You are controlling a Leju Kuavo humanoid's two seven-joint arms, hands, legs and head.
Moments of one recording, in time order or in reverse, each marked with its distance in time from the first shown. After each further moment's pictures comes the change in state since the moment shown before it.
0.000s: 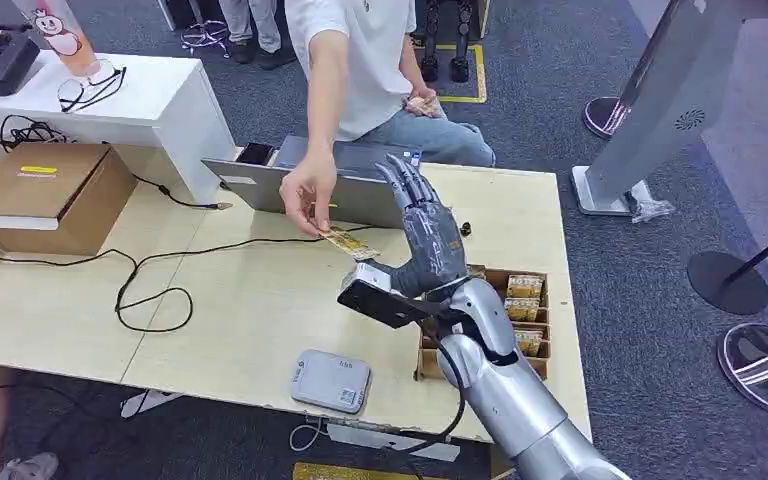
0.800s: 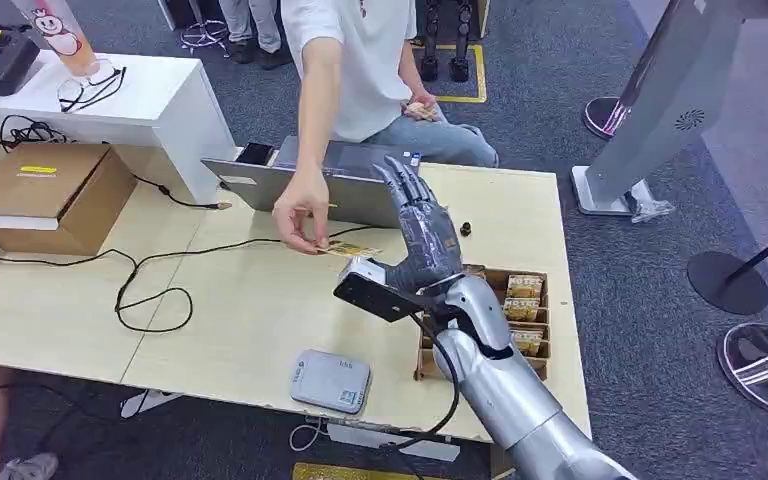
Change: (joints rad) left arm -0.010 0.005 0.004 0.014 -0.013 0.004 0.000; right arm -0.029 0.016 0.001 0.072 0.005 -0.008 0.010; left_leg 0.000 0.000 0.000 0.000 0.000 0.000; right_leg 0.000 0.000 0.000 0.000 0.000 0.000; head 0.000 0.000
